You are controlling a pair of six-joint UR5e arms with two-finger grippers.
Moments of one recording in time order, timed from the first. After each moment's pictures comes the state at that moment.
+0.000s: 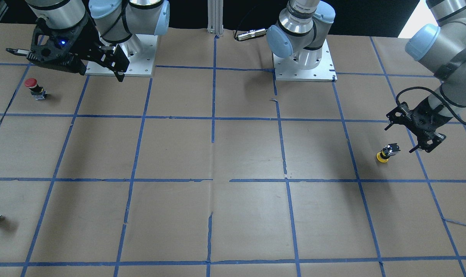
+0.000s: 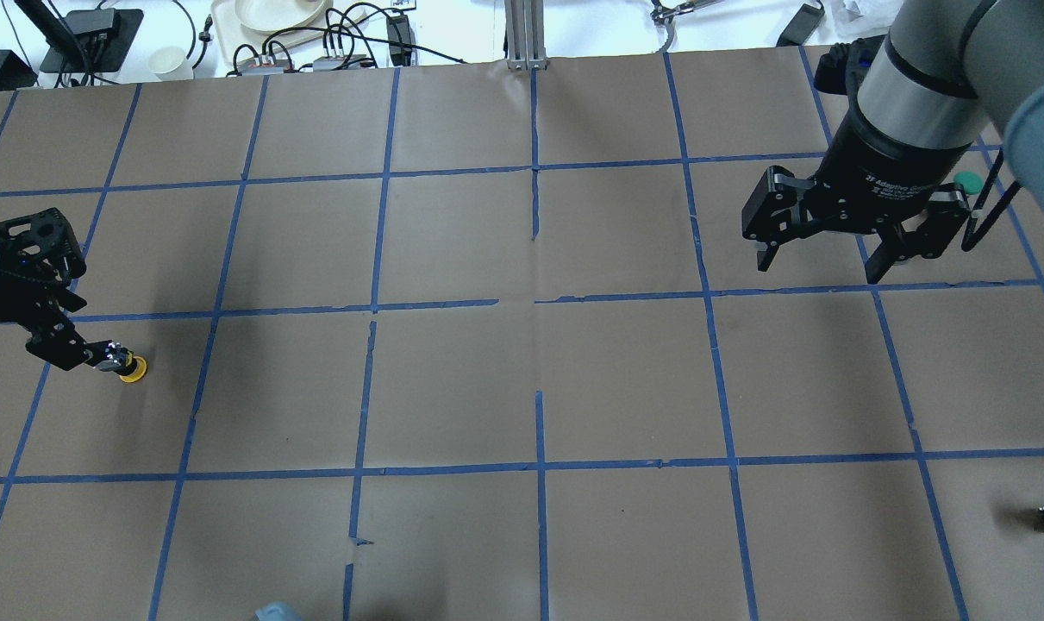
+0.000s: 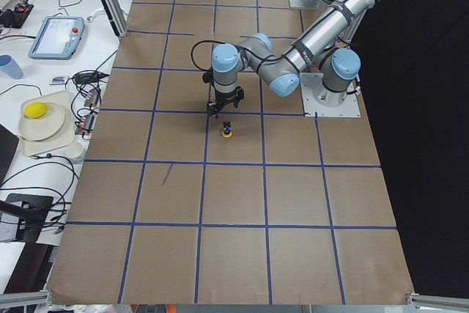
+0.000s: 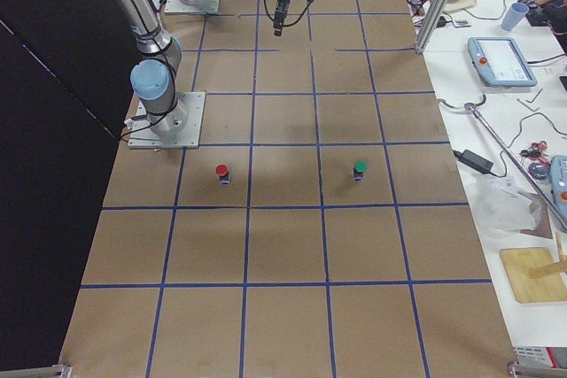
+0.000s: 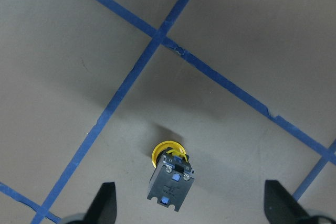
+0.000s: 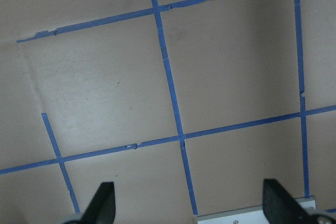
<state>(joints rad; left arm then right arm) -0.92 -1.70 -1.99 -1.04 1.55 1.66 1.53 -1.68 1.67 -1.46 -1.56 0.15</state>
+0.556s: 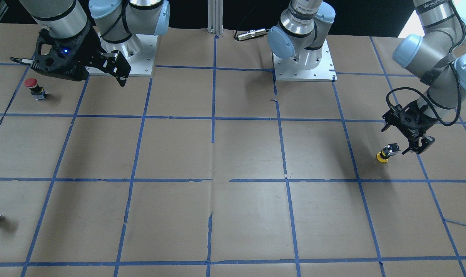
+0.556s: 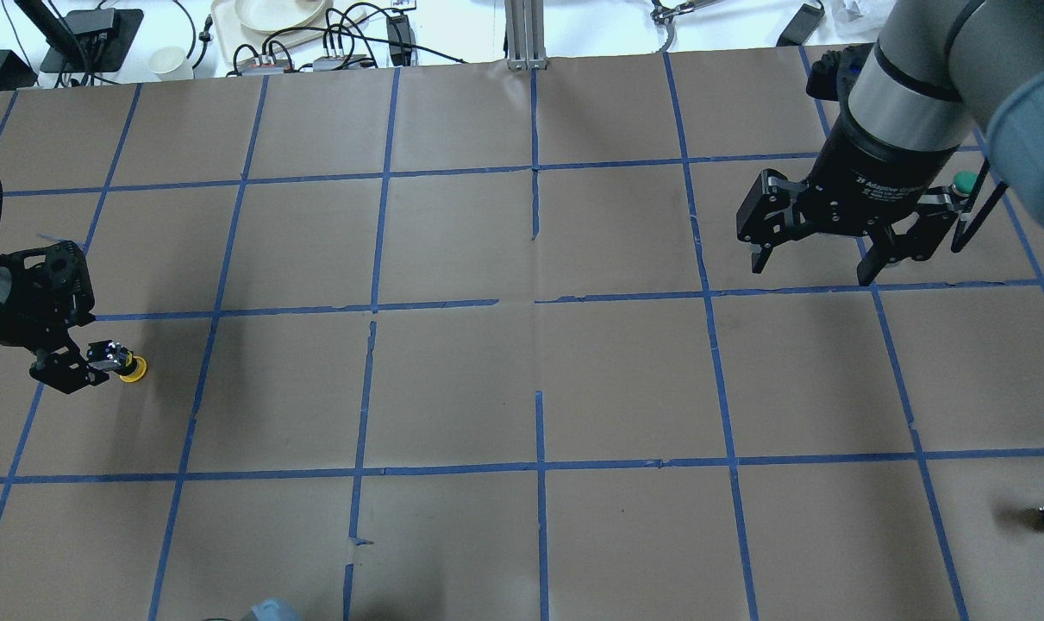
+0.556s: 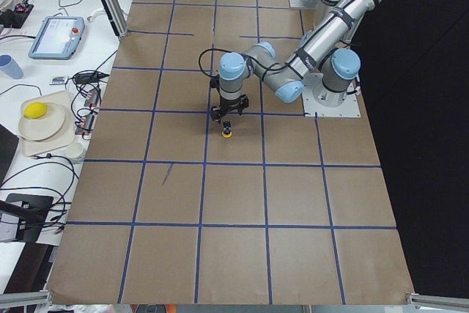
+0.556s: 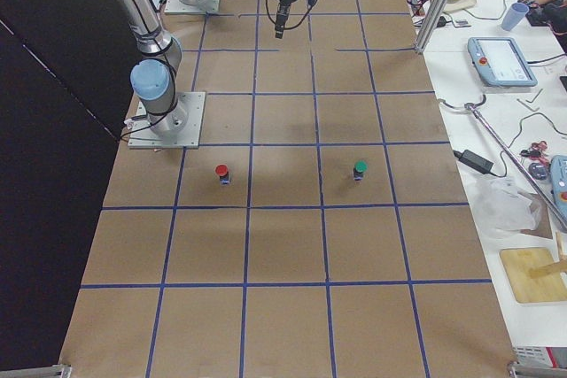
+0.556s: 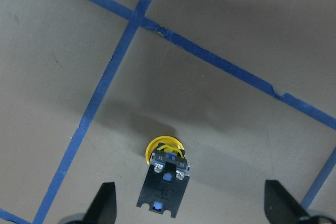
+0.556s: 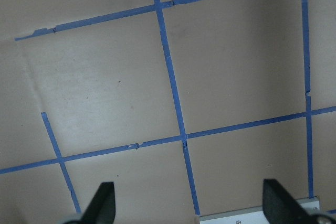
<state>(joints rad) -0.89 -1.72 -2.06 -0.91 1.56 1.80 1.53 -1.65 1.68 -1.46 -1.55 0.15</state>
